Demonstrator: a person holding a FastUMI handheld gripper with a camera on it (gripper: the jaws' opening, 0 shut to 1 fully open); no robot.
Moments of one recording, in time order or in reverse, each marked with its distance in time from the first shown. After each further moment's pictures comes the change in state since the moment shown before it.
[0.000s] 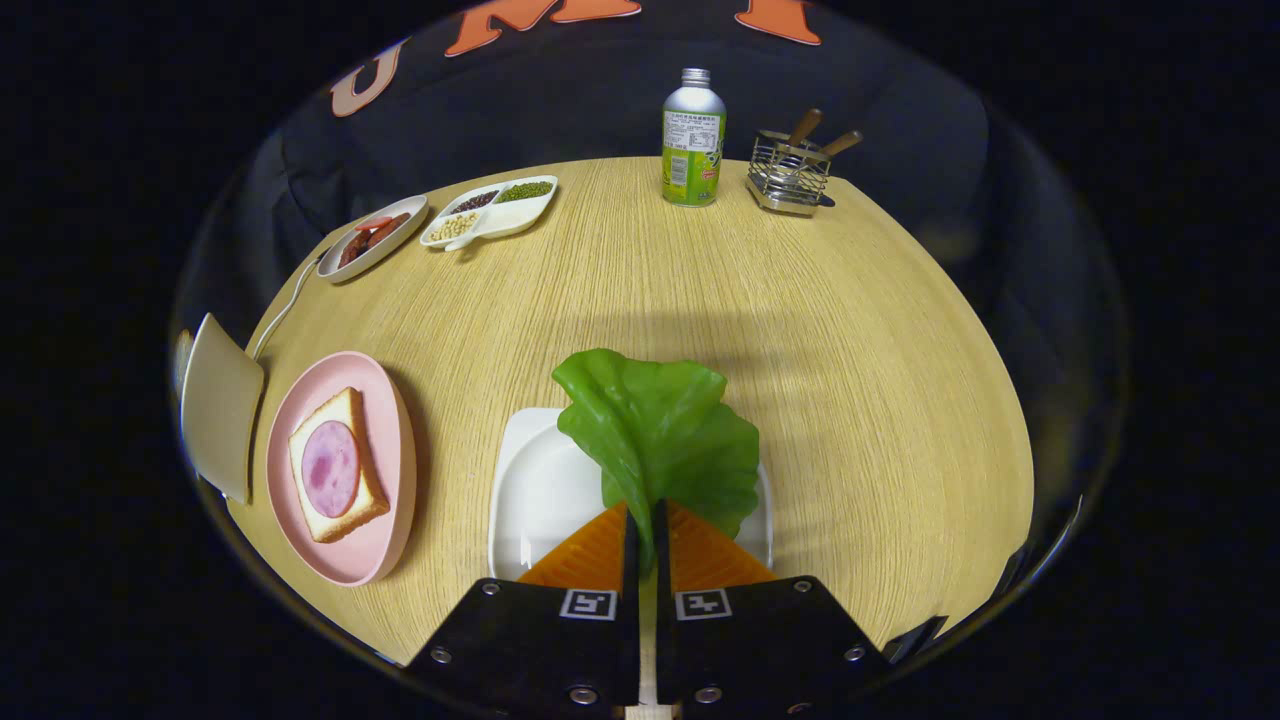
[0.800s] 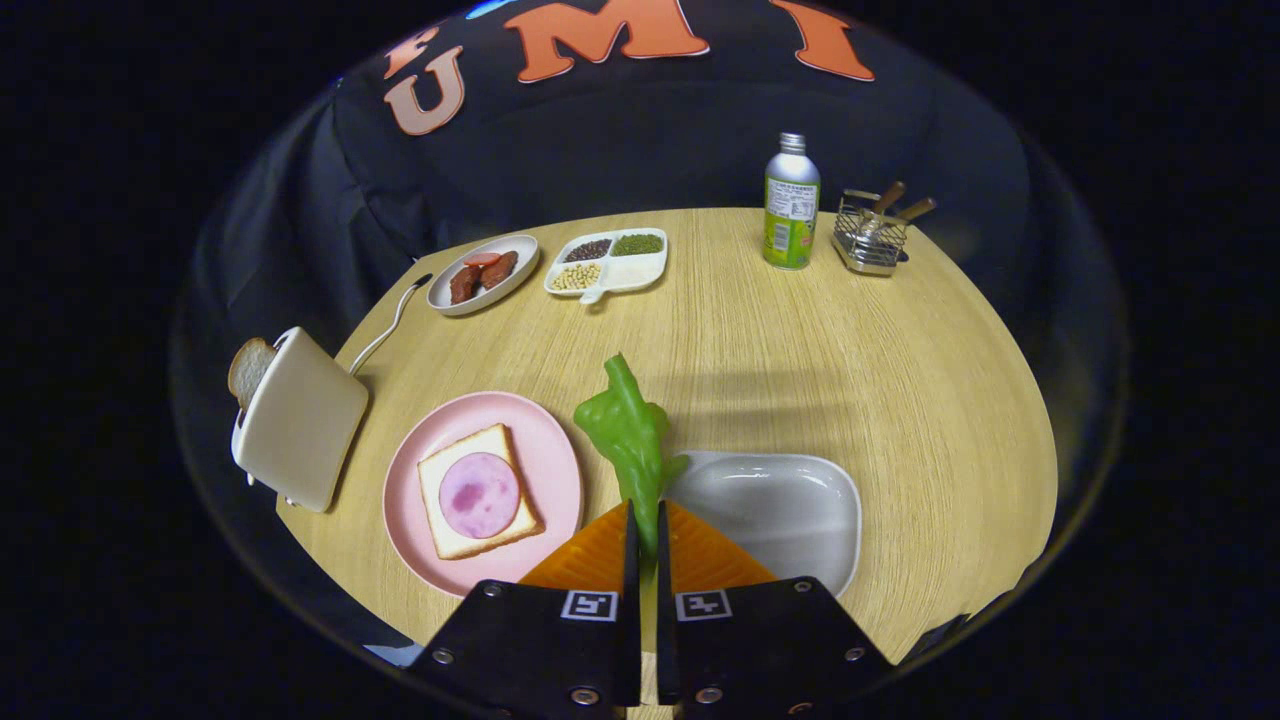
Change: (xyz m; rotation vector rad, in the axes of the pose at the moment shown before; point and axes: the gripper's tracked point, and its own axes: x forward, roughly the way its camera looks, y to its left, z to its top) arm -0.056 0.084 0.037 -0.065 -0.138 0.197
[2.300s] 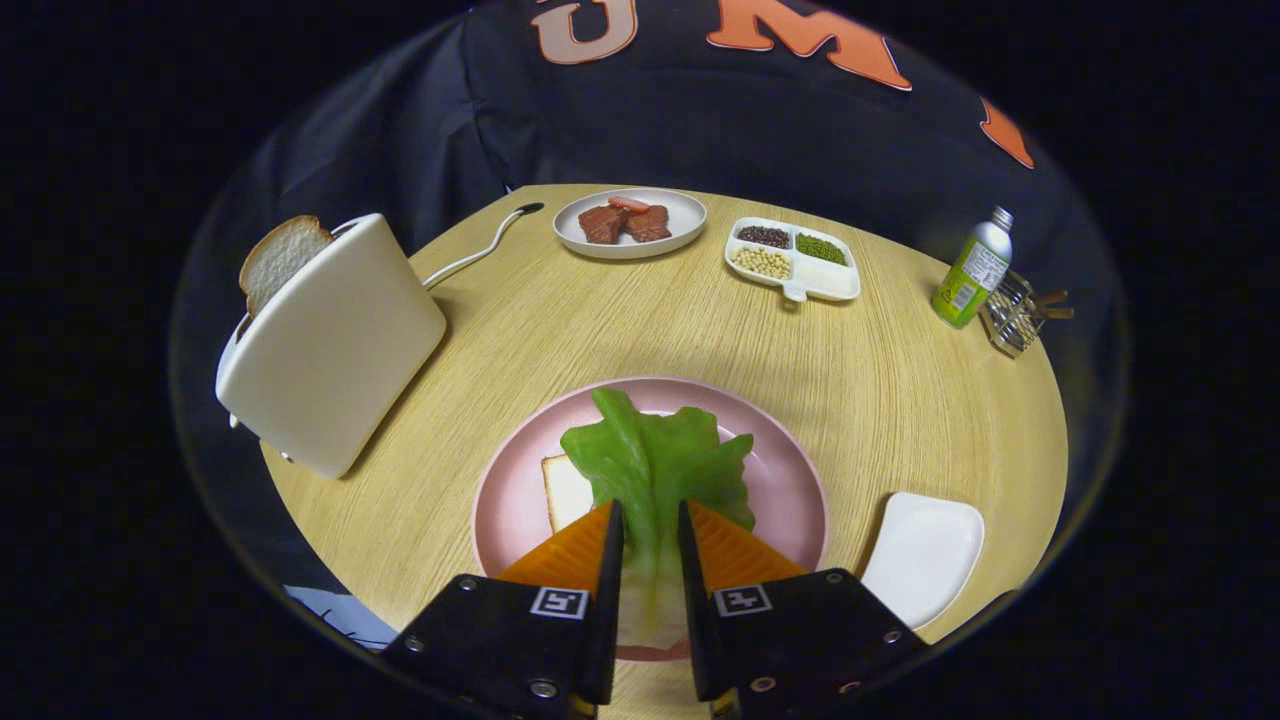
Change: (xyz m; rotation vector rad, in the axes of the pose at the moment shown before) arm 0.042 0.144 -0.014 -0.252 0.070 0.090
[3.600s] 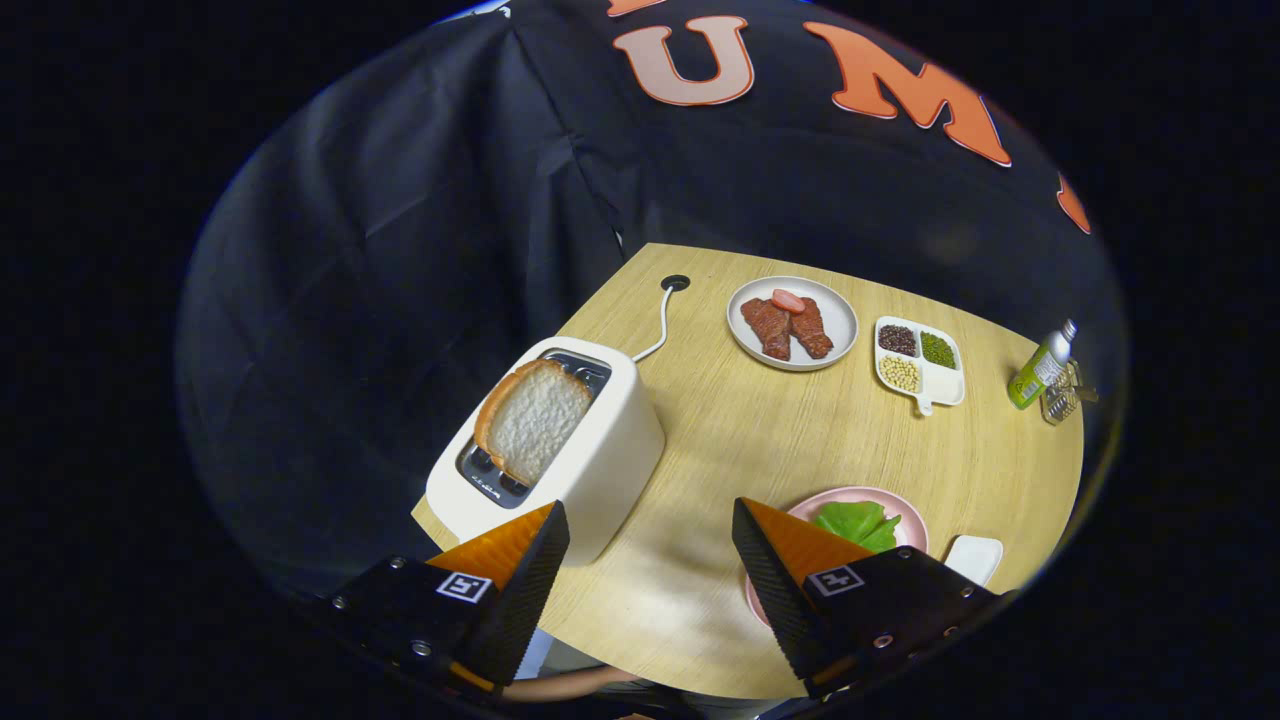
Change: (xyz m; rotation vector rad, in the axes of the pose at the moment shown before) arm -0.088 0.184 0.126 -0.021 -0.024 0.197
